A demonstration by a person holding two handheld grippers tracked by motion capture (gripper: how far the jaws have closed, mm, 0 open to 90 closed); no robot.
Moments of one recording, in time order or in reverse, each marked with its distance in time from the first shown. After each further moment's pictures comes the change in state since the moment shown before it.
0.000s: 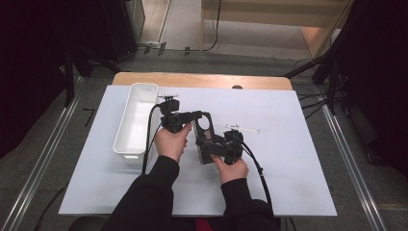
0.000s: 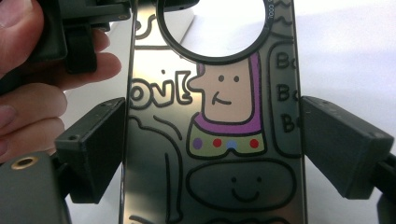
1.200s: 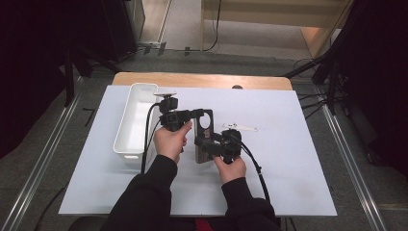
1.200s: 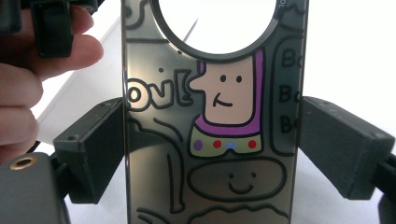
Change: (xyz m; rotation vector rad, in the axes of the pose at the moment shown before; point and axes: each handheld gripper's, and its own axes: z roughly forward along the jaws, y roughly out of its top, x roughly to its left) left arm -0.003 0.005 -0.008 0.001 -0.112 -0.024; right arm 0.003 0.003 0.003 0.001 -0.013 -0.072
